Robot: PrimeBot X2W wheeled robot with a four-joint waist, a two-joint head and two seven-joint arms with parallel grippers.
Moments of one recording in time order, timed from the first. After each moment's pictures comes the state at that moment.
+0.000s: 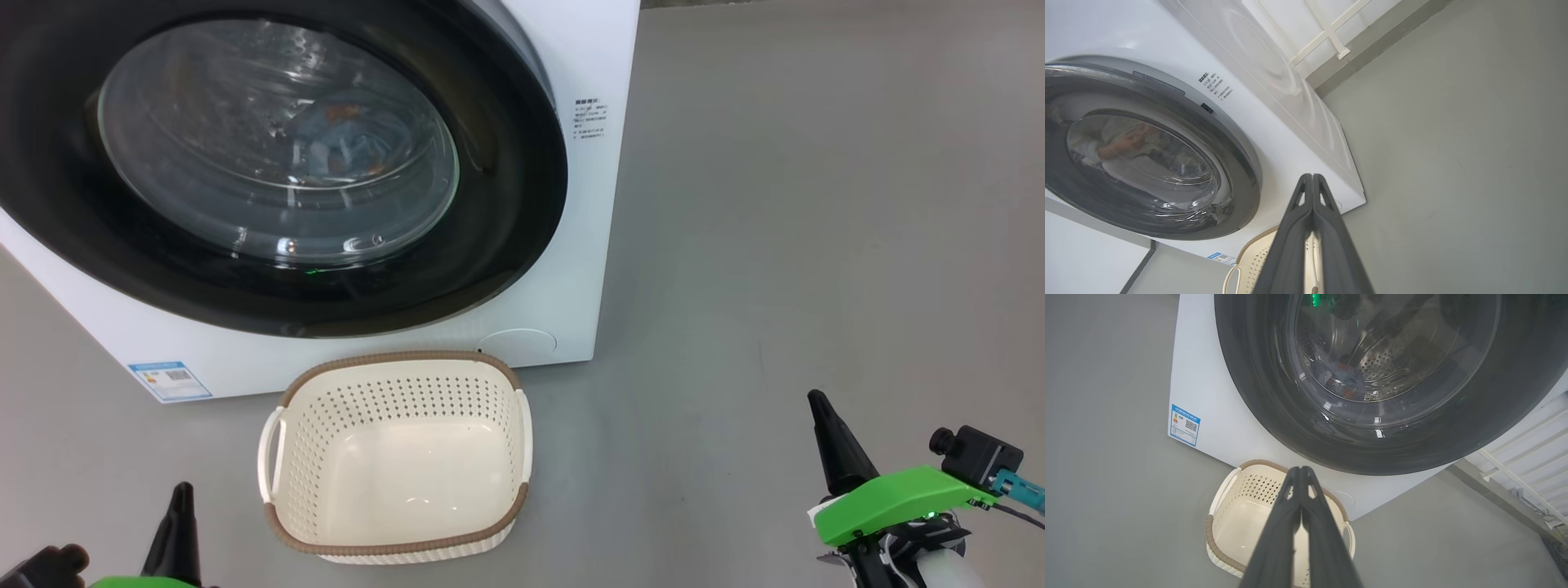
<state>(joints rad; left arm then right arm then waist) -0.02 0.14 0.02 0.29 -0.76 -0.13 -0.14 -0.20 -0.14 0.05 0.45 0.82 0.13 -0.15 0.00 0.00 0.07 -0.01</state>
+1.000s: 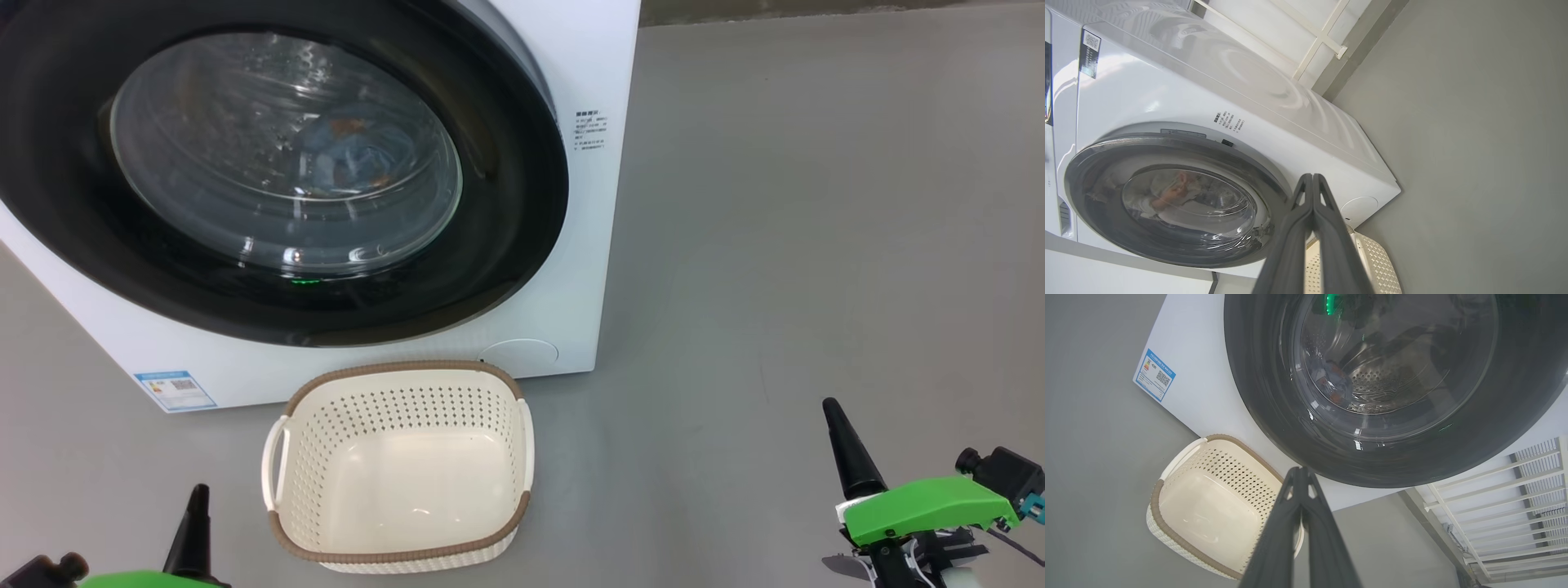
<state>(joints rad) -0.03 0.10 0.04 0.28 -1.05 -0.13 -0.05 -0.16 -0.11 -0.02 0.39 1.09 0.13 -0.05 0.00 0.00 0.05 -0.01</state>
